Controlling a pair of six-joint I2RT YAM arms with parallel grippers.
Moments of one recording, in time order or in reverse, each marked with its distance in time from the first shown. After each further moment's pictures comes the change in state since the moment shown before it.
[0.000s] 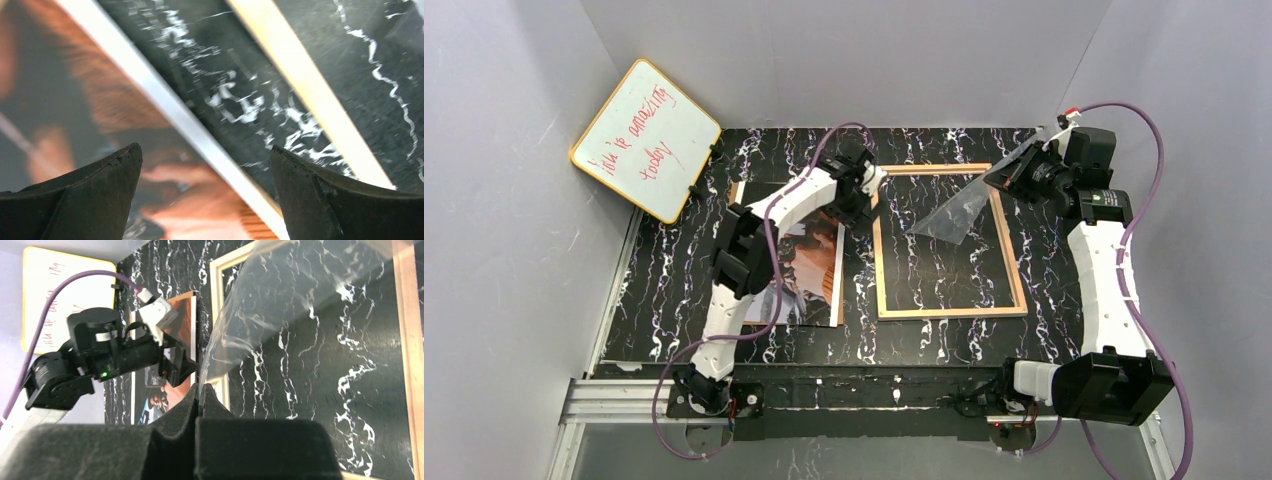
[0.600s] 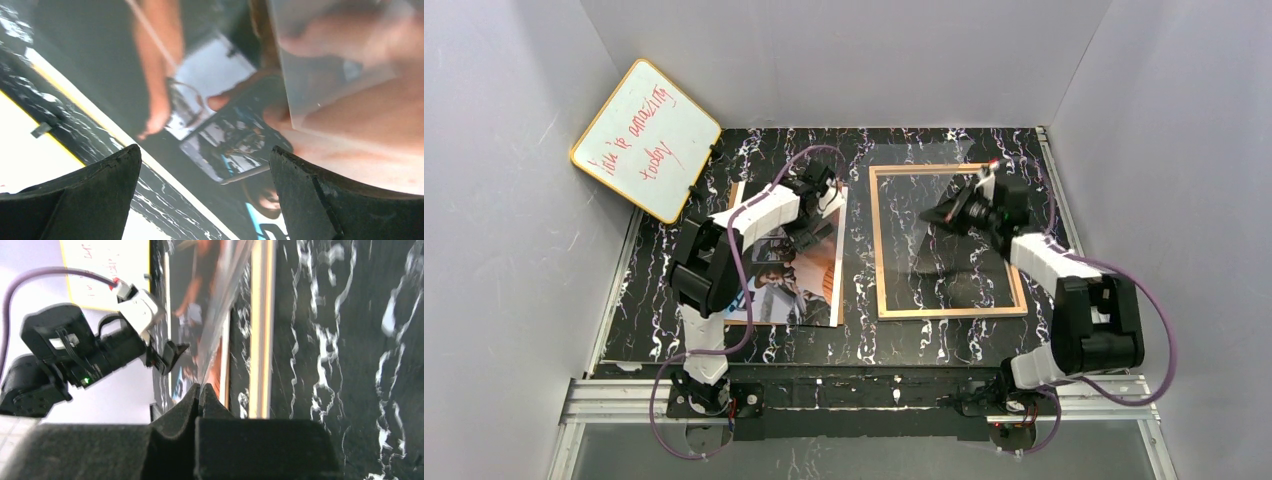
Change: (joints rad) left arm 0.080 -0.253 -0.502 0.140 -0.342 0.338; right arm 0.207 0.246 -0.614 0.892 -0.208 0.398
